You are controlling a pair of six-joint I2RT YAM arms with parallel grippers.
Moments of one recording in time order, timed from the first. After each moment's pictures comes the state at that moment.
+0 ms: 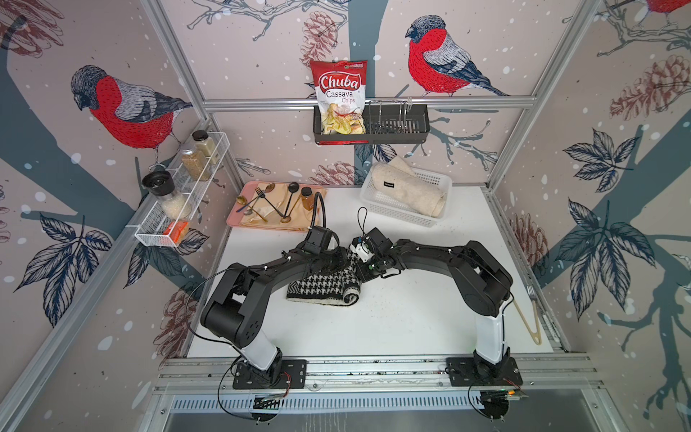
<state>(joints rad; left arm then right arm) -0.43 1.64 0.83 -0.12 0.40 -0.73 0.83 1.98 1.25 -0.39 -0.32 0.29</state>
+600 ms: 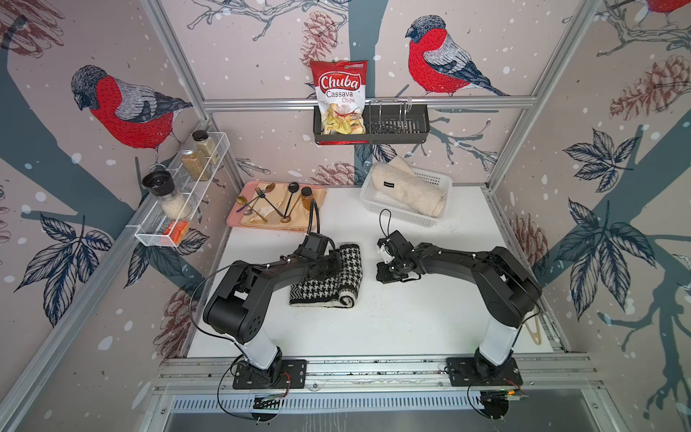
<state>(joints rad) -0.39 1.65 0.74 -0.05 0.33 -0.73 0.75 1.84 1.06 -0.35 -0.25 0.39</state>
